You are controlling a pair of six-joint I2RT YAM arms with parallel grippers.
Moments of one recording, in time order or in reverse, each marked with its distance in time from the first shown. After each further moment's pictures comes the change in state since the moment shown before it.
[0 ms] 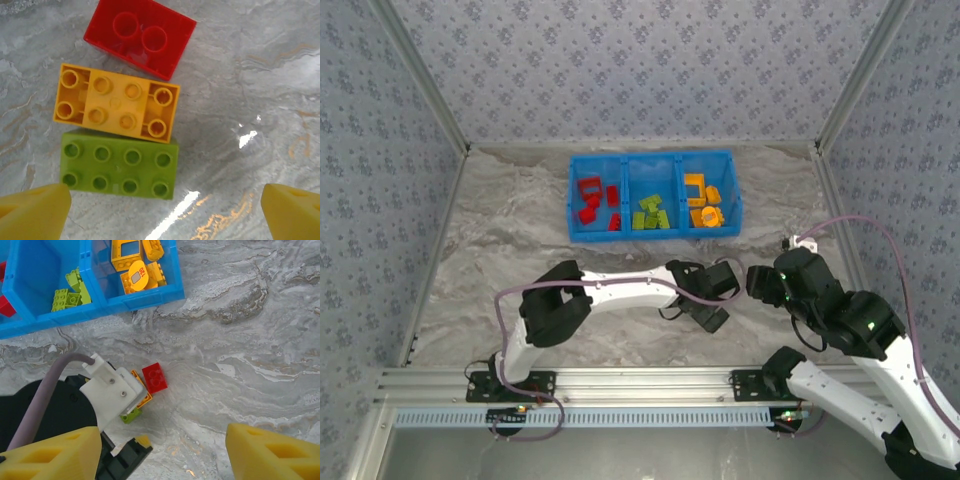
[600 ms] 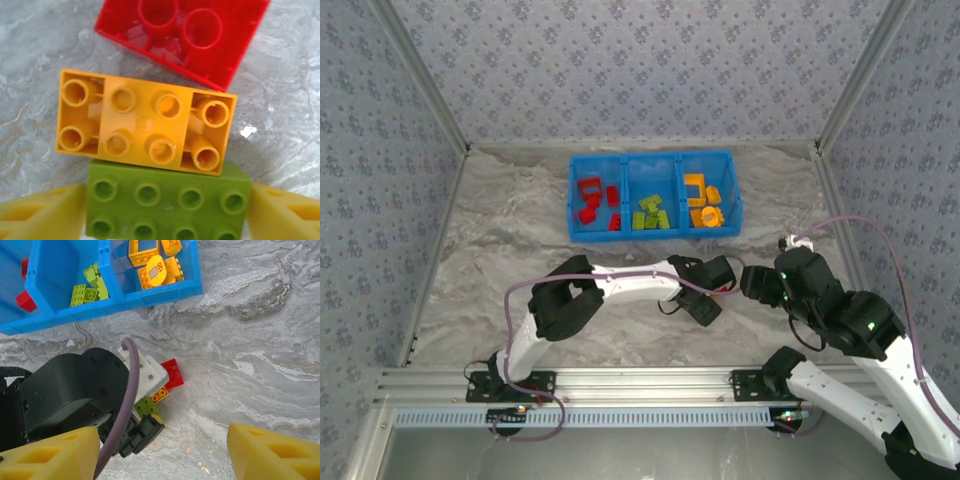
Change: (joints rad) left arm 0.036 0.070 0.028 -0.002 0.046 0.042; right arm 0.000 -0.004 -0.002 0.021 -0.061 0.004
